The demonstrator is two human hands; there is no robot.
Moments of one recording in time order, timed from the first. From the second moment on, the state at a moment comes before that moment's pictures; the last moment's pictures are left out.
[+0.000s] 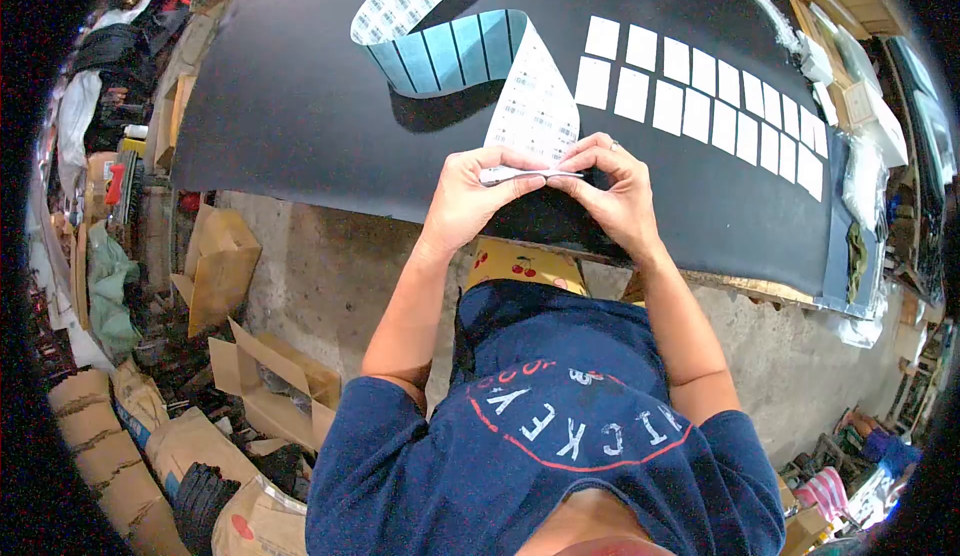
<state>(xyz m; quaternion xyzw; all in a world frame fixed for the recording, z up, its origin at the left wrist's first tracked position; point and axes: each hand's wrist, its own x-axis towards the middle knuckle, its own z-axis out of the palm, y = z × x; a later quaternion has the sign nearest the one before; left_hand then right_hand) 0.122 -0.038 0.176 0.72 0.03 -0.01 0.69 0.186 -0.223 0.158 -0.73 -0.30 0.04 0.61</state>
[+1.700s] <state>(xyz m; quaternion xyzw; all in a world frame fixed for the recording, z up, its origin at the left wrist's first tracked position) 0.126 -0.042 0.168 0.64 0.05 0.01 0.77 0.192 -0.228 0.171 -0.75 -0.50 -0.24 0.36</state>
